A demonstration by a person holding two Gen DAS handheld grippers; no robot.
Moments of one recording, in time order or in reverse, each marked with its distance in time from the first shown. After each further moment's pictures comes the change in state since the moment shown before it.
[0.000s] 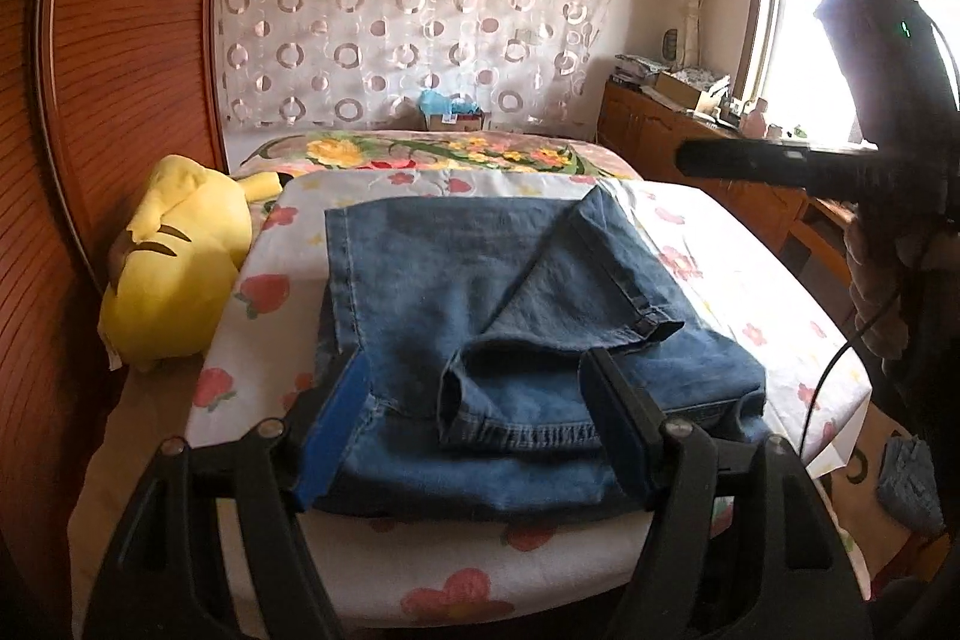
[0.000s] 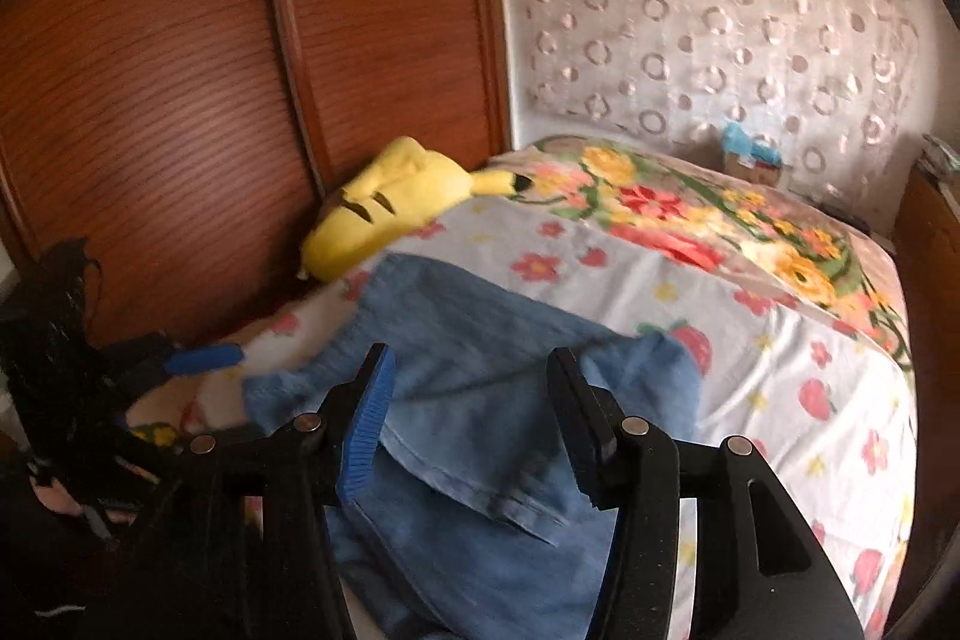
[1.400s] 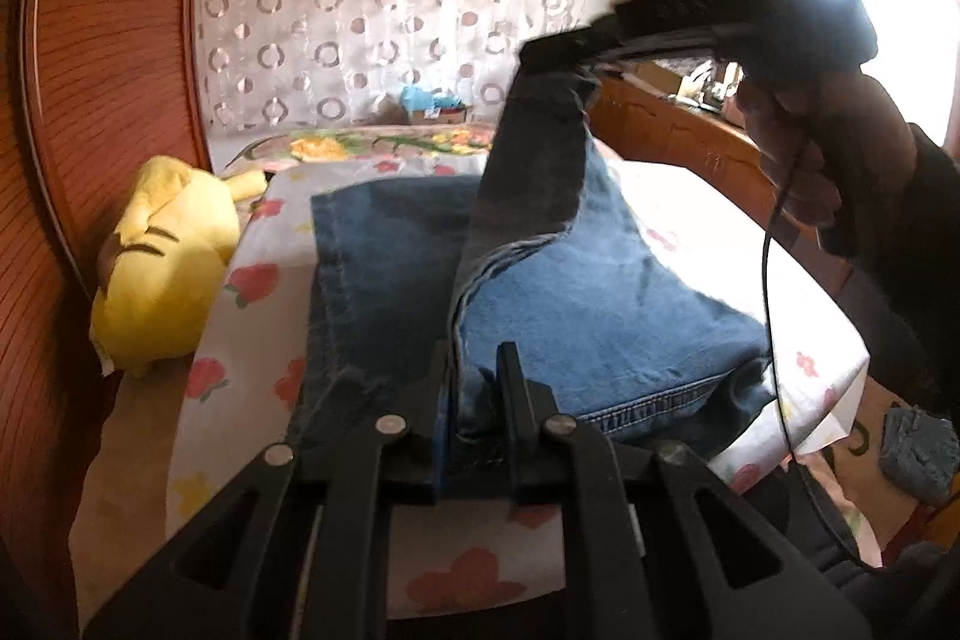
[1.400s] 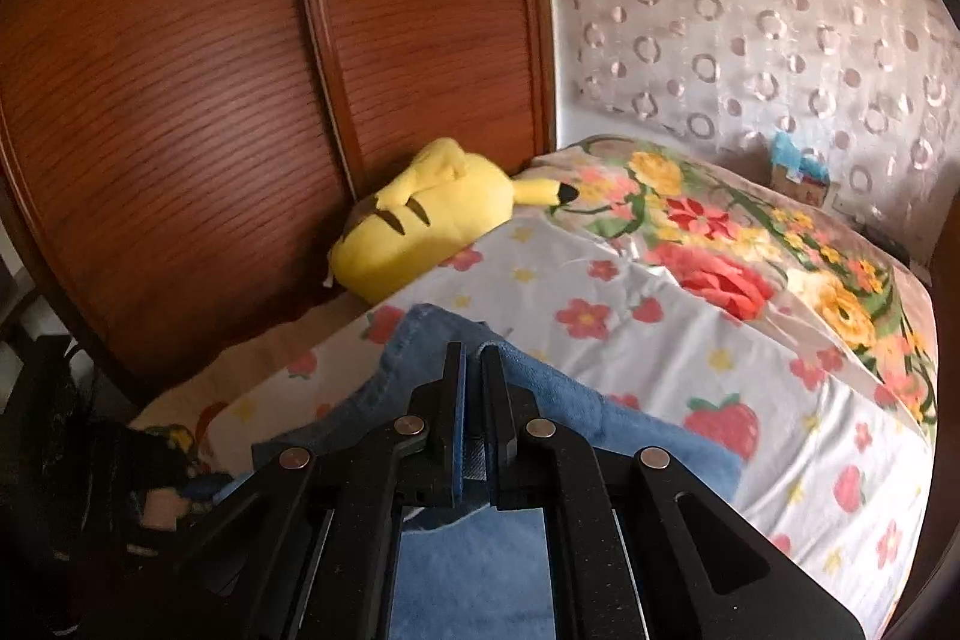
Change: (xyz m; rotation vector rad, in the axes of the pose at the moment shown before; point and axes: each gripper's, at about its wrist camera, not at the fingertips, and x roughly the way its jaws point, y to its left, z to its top) left arm 0.000 0.005 -0.014 0.036 0.017 -0.029; right arm 0.056 0.016 0.067 -0.072 0.047 0.109
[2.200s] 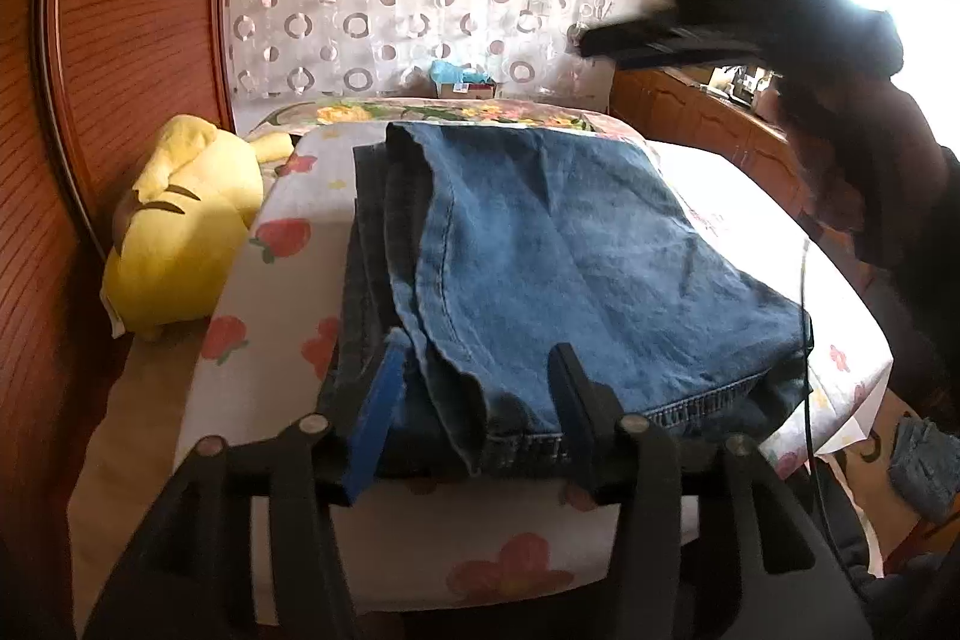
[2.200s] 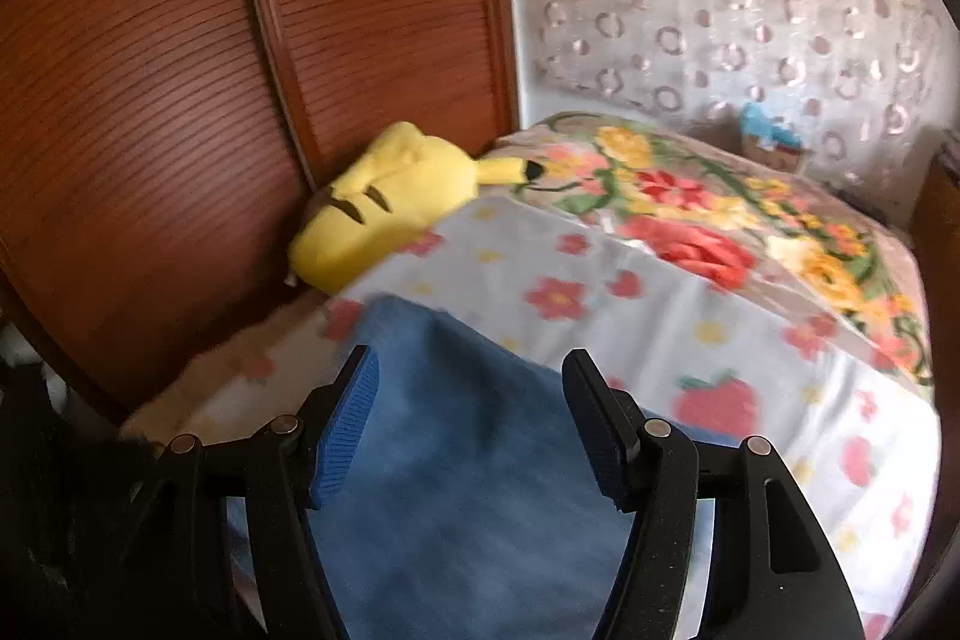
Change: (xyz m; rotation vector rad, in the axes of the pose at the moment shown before) left arm 0.015 0.017 -0.009 -0.044 0.046 0.046; right arm 0.018 -0.024 -0.017 0.075 0.024 -0.086
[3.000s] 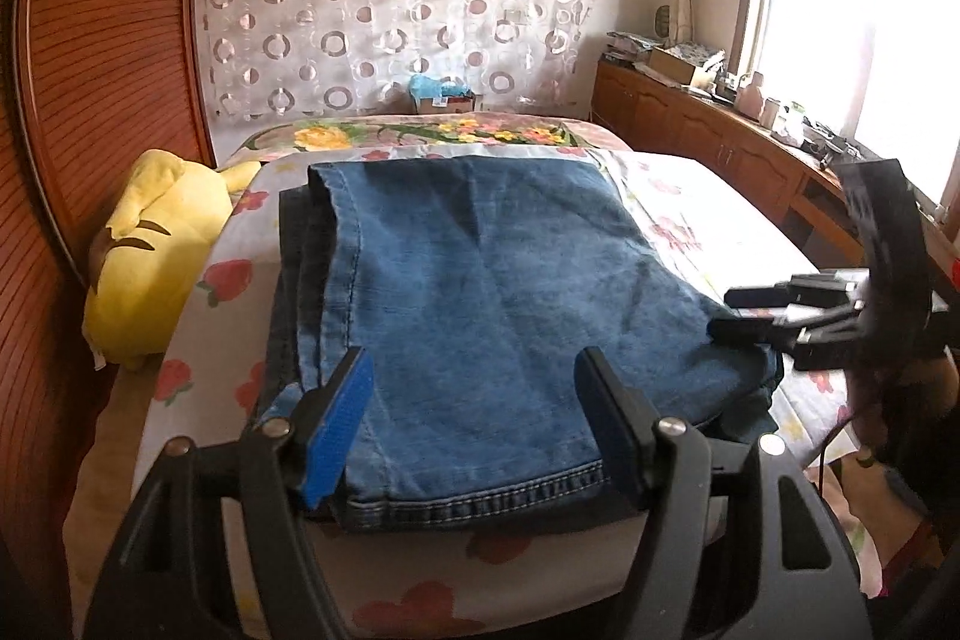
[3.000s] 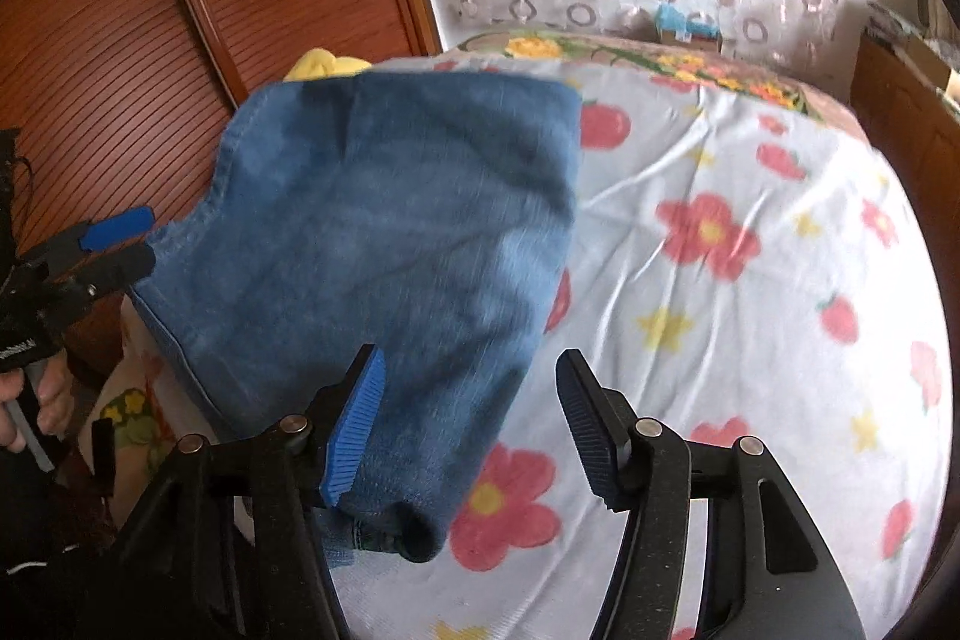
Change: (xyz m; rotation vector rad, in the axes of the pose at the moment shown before) left arm 0.012 -0.046 0.016 0.039 -0.031 -0.017; right arm -0.042 -0.051 -0.180 0.201 0.095 -0.067
